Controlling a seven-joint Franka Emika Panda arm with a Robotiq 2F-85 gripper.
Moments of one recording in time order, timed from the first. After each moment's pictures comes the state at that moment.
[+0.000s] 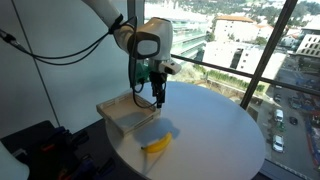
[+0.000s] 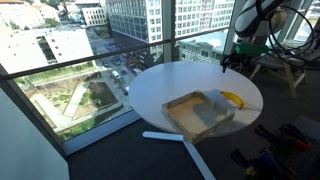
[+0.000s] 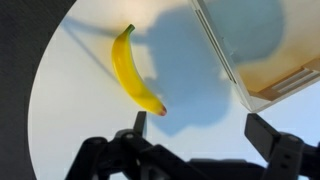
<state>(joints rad) -0.14 0.20 -0.18 -2.23 0.09 2.44 0.29</state>
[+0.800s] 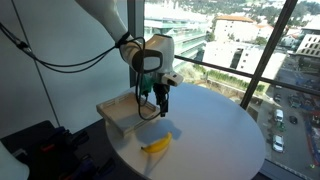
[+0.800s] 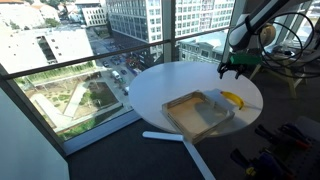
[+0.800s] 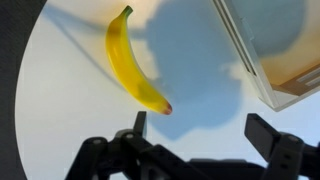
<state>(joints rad) -0.14 0.34 -0.18 -2.19 0.11 2.57 0.29</state>
